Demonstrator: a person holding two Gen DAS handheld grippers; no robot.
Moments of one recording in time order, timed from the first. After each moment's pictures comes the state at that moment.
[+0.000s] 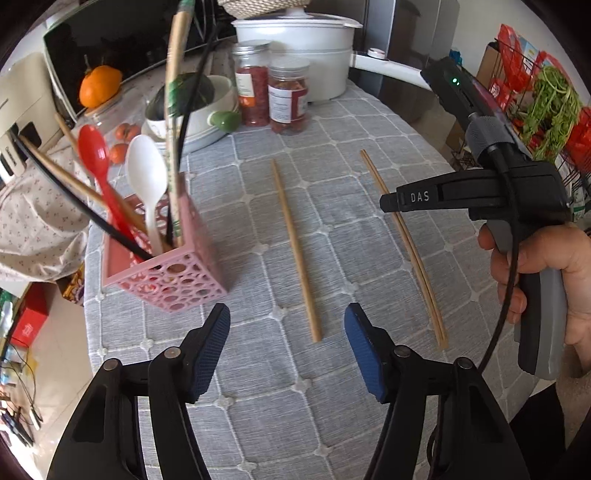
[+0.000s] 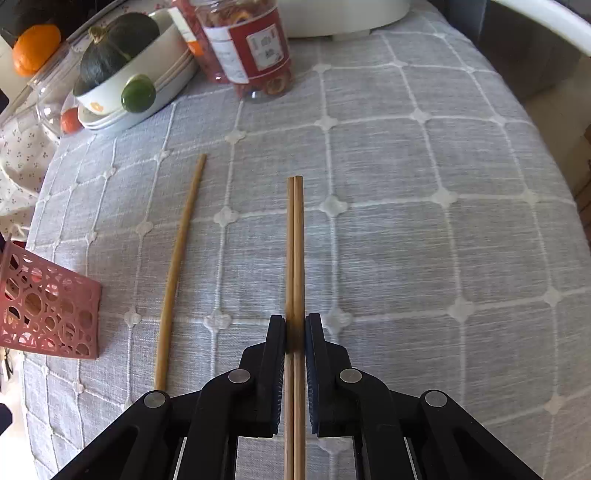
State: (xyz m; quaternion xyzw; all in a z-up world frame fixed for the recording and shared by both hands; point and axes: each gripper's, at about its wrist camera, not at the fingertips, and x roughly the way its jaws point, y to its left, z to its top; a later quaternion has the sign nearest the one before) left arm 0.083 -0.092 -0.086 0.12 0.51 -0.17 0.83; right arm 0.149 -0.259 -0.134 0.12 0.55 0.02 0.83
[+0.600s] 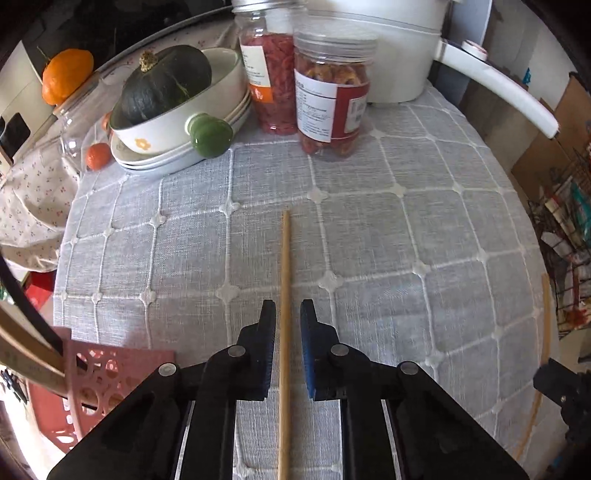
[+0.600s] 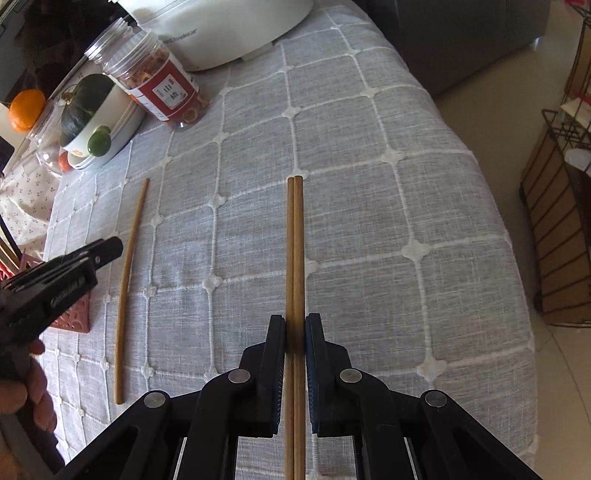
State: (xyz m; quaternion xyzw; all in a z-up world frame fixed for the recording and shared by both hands) left arm 0.233 -0.156 -0.144 0.09 0.55 -0.05 0.83; right arm 0.106 -0.353 -0.126 0.20 0.55 0.03 0.81
